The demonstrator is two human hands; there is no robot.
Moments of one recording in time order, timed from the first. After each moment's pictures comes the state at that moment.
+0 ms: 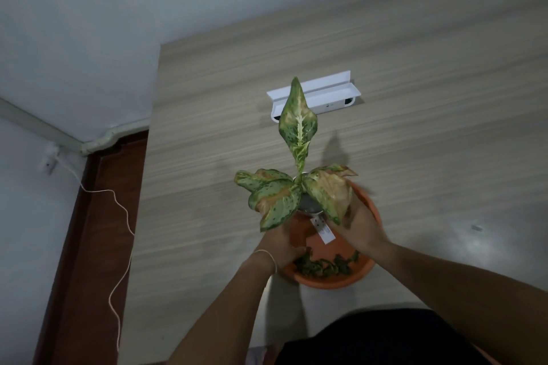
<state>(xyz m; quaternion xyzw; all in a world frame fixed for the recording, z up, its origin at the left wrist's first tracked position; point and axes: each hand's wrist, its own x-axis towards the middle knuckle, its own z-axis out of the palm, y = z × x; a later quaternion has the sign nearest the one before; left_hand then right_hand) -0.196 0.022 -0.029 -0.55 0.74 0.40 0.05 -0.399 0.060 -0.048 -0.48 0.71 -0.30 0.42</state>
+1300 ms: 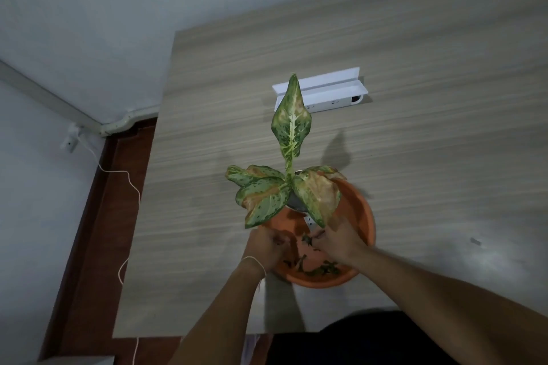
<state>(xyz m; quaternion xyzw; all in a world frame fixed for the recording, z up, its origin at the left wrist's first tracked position) -0.194 0.042 -0.055 -0.66 0.66 0.36 -0.02 -0.390 0.065 -0.058 -0.56 0.67 -0.16 0.47</state>
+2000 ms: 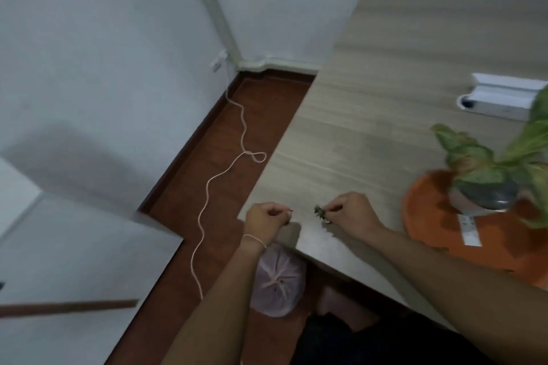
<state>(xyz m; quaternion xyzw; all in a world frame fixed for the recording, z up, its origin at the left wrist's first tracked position) 0.081 0.177 -0.019 -0.79 0.38 0.34 -0.34 -0.123 0.092 -0.018 -0.70 0.51 -0.14 0.48</state>
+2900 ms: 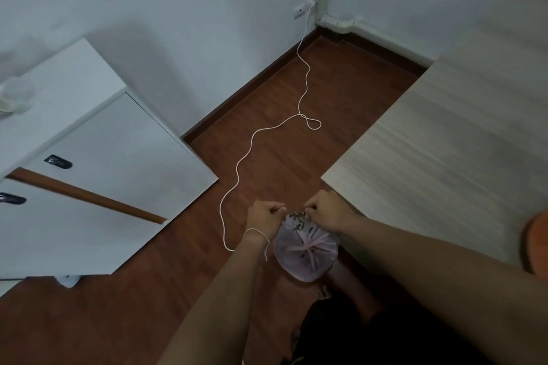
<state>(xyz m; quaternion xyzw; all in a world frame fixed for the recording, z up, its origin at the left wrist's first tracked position) 0.239 0.345 -0.082 -0.86 0.24 0.30 -0.33 0.115 0.211 -0.054 -0.86 0.31 0.11 0.40</state>
